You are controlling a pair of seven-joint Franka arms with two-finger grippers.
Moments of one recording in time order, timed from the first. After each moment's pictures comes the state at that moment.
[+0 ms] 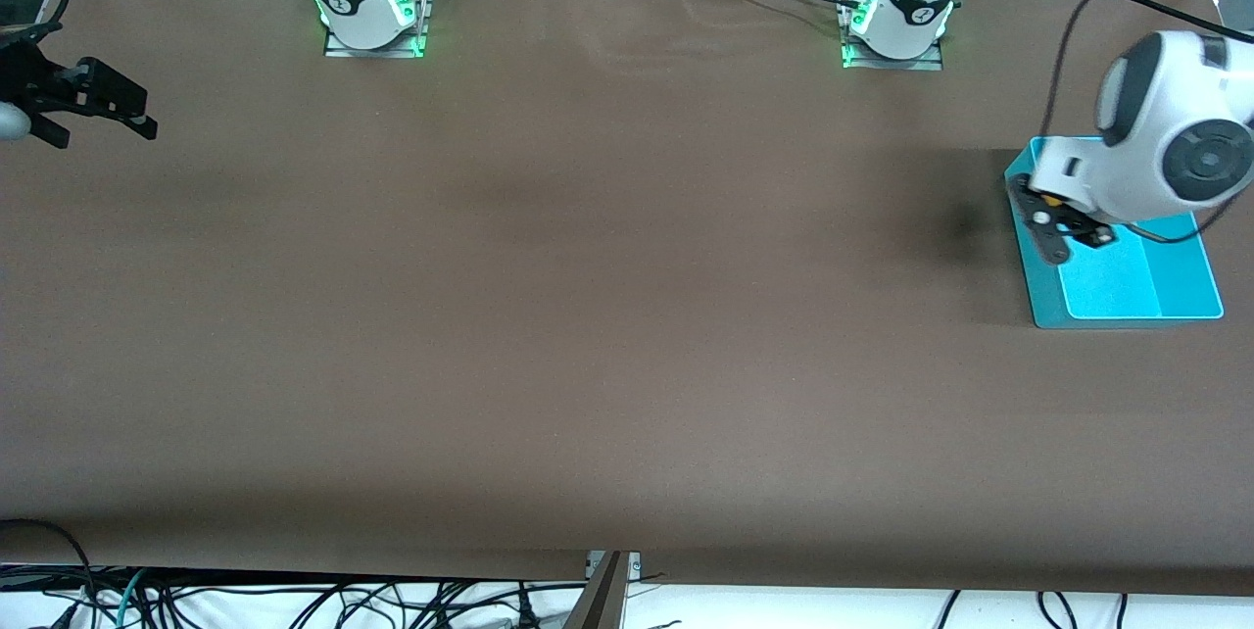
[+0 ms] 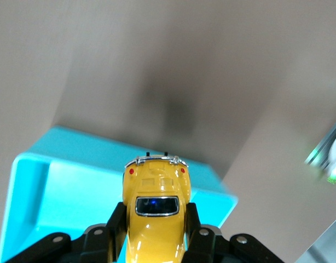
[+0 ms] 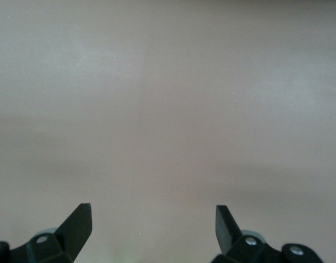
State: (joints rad) left arm 0.87 0.21 -0.81 -1.97 0.45 1.76 1.07; right arm -0.19 -0.07 0.16 -1.67 0.03 1.59 -0.16
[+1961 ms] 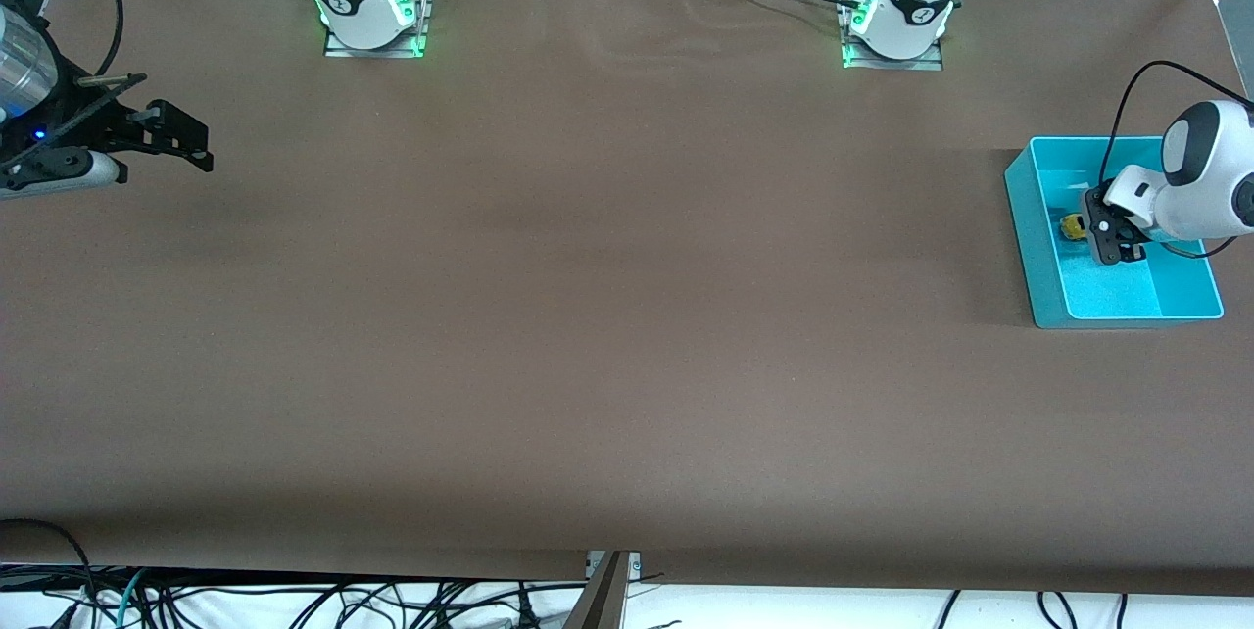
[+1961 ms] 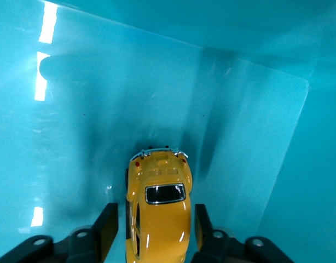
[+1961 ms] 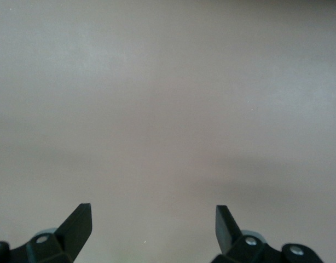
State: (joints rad) left arm 1.24 0.60 -0.76 -2.08 0.82 2.13 1.28; right arm -0.02 0.00 0.07 -1.64 0.00 1.63 -0.11
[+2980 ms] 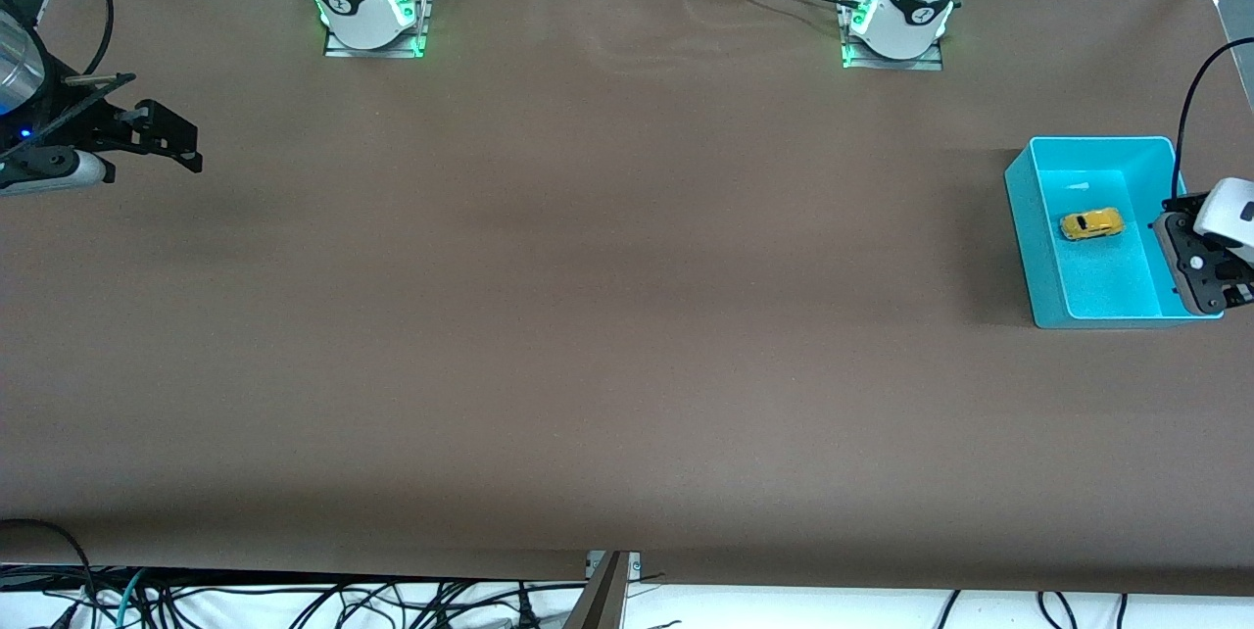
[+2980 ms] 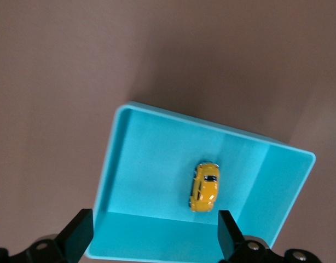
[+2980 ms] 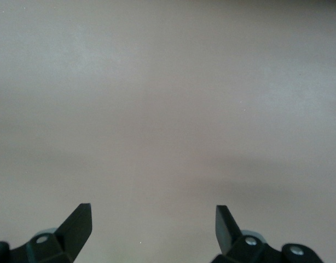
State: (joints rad) left arm 1.00 0.54 -0.94 -1.56 0.61 1.66 1.22; right arm -0.02 0.01 0.06 -1.63 -0.01 1.62 -0.11
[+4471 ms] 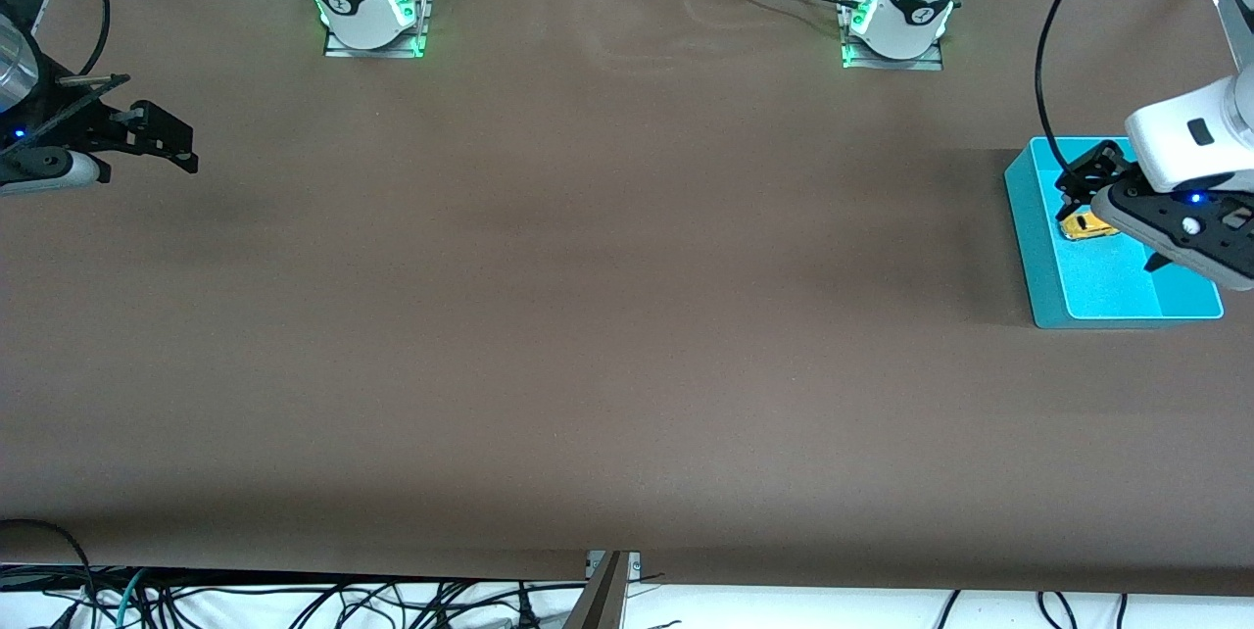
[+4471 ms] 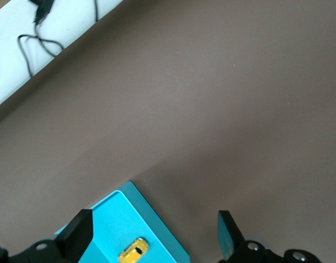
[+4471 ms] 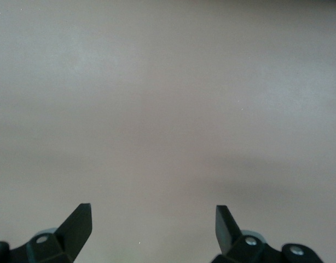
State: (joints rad) left arm 0.10 0.19 -0.23 -1.35 0.14 1.57 0.42; right arm -0.02 0.01 0.05 -1.63 -0.01 1.62 -0.11
